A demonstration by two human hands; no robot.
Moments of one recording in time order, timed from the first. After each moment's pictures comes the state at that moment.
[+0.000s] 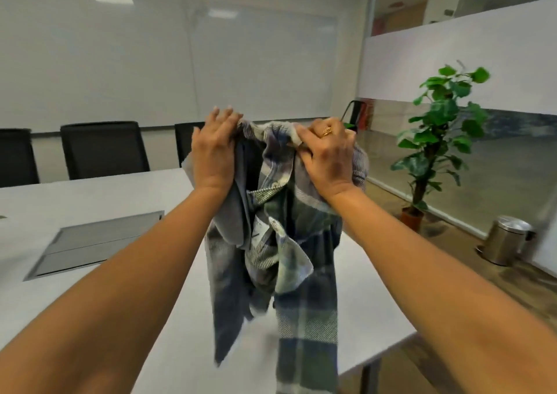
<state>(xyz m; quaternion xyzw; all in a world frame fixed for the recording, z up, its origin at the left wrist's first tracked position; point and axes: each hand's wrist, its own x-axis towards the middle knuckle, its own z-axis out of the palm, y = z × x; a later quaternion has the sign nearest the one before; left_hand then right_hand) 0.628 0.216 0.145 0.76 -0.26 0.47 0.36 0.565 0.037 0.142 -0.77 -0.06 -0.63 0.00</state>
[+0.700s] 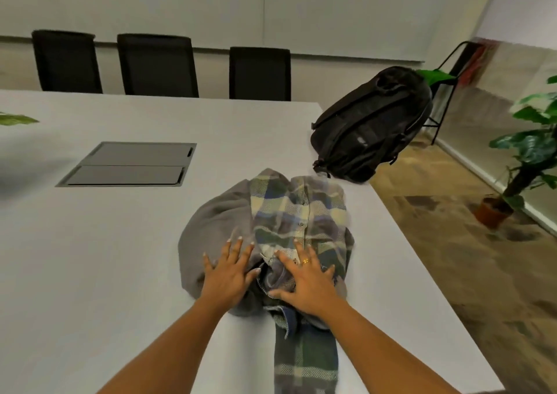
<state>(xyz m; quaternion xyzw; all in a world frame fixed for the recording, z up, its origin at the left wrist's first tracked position) 0.650 0.186 -0.169 0.99 -0.08 -0.06 0.08 0.632 -0.004 -0.152 -0.98 -0.11 0.12 0.10</state>
